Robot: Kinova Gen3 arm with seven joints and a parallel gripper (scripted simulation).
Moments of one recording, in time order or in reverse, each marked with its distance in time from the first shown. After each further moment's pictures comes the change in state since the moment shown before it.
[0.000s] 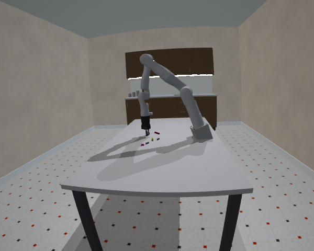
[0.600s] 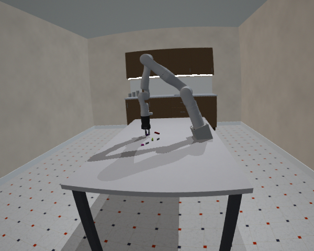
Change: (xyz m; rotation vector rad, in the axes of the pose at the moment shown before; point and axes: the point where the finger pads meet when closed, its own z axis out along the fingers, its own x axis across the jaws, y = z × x) arm 0.000 0.000 0.000 0.000 0.000 0.000
